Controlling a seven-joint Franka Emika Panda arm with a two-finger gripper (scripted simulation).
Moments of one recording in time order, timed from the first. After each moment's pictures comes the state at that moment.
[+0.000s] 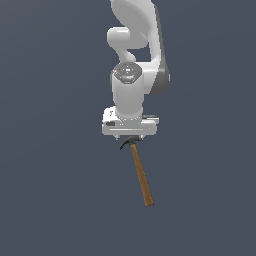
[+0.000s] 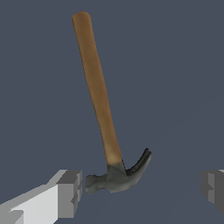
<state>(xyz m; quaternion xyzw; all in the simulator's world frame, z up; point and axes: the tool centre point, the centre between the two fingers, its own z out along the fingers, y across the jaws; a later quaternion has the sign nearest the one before) -0.001 0.006 0.162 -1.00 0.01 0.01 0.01</state>
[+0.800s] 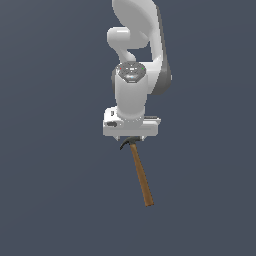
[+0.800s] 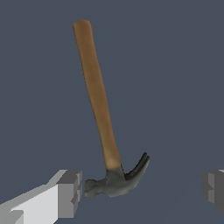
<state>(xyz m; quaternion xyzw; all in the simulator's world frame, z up) 0.008 0.008 0.166 -1.00 0.00 0.00 0.00</state>
